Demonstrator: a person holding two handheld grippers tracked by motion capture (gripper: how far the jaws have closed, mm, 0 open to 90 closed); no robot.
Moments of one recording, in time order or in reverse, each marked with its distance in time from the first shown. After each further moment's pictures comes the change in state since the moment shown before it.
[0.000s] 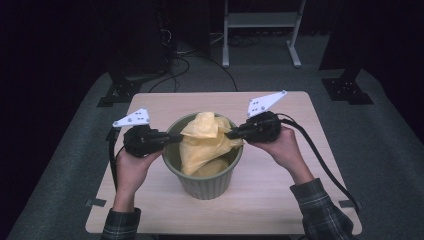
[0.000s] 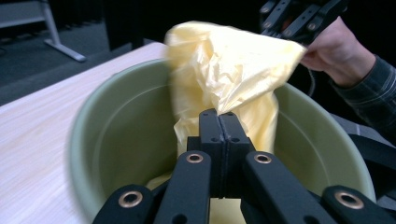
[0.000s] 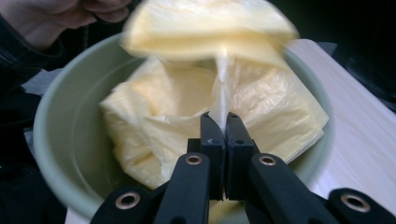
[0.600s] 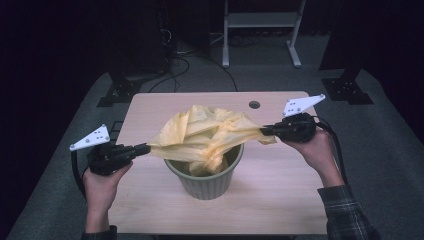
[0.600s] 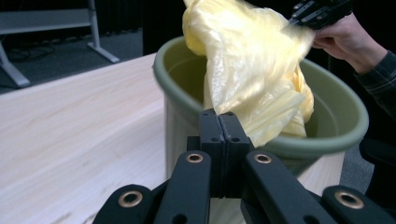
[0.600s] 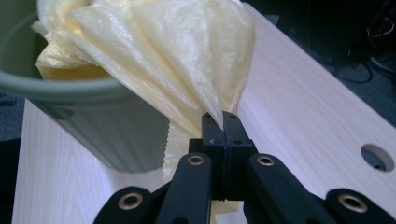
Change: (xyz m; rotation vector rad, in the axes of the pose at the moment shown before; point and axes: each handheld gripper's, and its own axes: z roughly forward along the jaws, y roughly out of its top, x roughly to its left) left arm 0.008 -0.055 -0.067 -0.067 0.113 -0.074; right arm -0.023 -0.055 -0.060 0.056 -0.192 0.064
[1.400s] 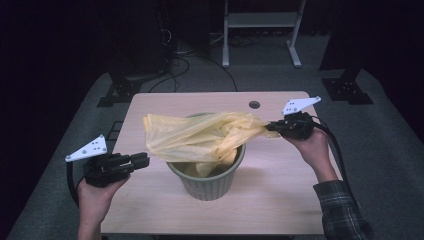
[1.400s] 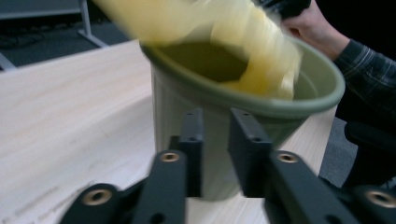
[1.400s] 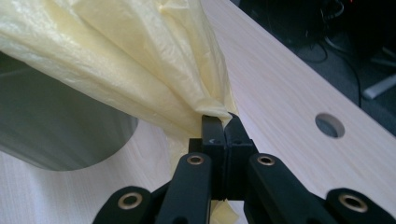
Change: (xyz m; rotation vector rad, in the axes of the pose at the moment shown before) left arm -0.015 -0.006 -0.010 0.025 -0.023 0.010; right arm -0.026 -0.022 0.018 0.045 -0.150 0.026
